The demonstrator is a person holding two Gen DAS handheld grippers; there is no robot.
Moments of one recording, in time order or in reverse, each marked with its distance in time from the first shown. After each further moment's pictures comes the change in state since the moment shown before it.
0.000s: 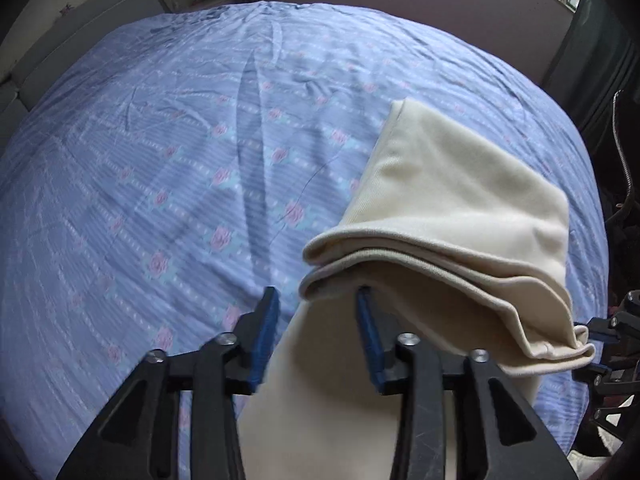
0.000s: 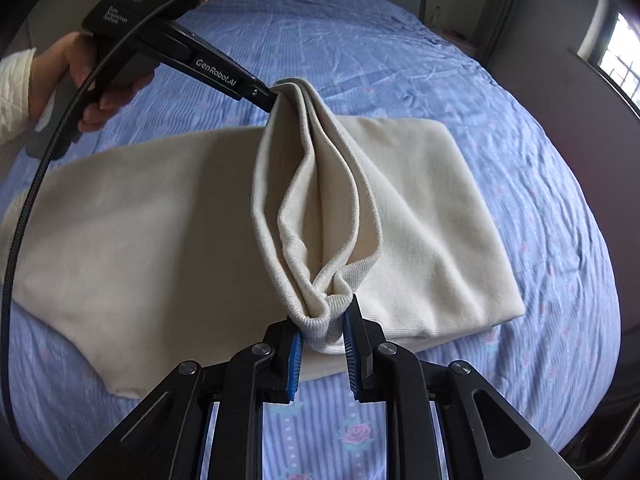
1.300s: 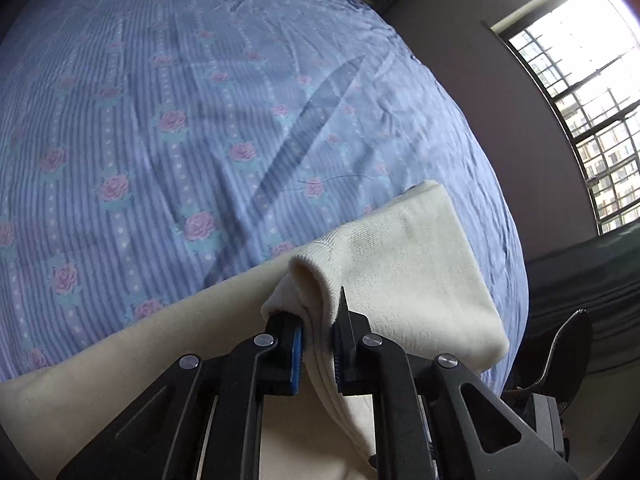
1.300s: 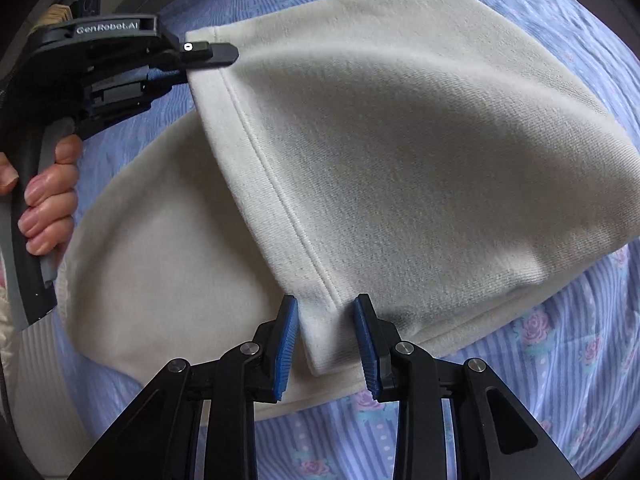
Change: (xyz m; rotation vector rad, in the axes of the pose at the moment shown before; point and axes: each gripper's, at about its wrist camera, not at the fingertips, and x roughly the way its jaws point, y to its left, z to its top) left arm 0.011 0.043 -0.042 -0.738 -0.085 -0.301; right arm 0.063 -0.006 -0.006 0.317 0.194 0.351
